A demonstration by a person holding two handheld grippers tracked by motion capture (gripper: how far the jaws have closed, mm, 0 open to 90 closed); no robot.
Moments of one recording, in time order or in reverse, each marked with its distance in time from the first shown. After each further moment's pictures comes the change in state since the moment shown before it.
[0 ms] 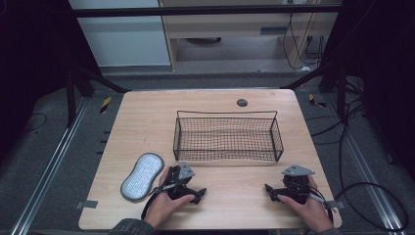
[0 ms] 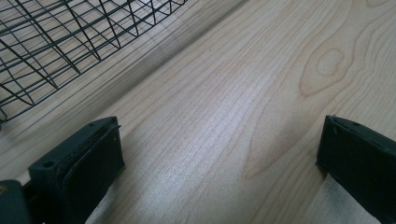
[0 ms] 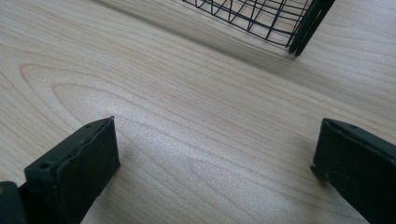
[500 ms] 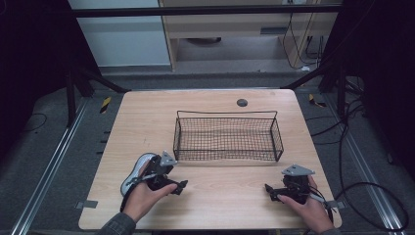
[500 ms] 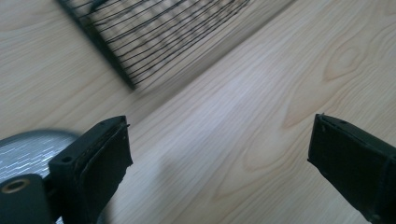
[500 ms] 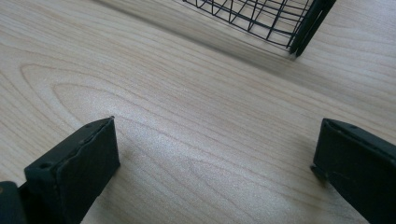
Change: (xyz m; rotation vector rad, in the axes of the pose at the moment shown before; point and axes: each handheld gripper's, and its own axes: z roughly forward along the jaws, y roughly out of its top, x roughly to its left) left arm 0.041 0.020 -0.073 0.154 0.080 -0.086; right arm 0.000 0.000 0.000 0.002 0.001 -0.001
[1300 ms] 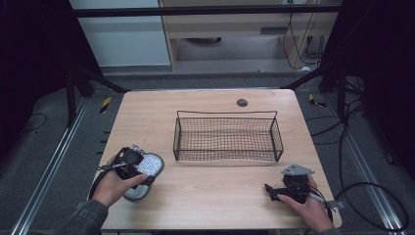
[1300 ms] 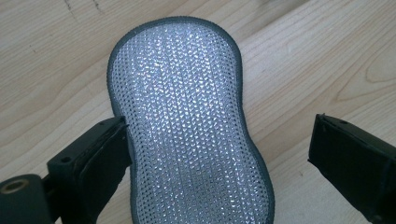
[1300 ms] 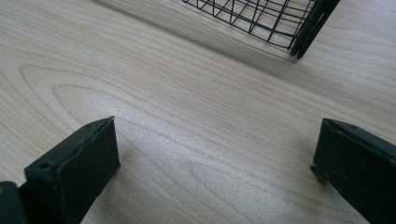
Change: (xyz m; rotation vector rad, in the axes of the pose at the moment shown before) left arm 0.065 -0.022 -0.029 0.218 0.084 -0.101; right arm 0.000 0.001 0.001 -0.001 0.004 -0.003
